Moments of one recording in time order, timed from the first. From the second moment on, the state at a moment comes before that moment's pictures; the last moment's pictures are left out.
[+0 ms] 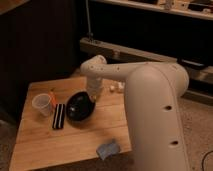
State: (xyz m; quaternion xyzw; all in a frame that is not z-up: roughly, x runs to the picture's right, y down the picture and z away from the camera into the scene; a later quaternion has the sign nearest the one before) arm -0.056 0.051 0.866 -0.28 0.19 0.60 0.72
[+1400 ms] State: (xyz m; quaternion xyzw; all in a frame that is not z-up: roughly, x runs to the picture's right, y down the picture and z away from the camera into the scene) arm 0.145 0.115 0.830 -0.22 0.29 0.71 0.60
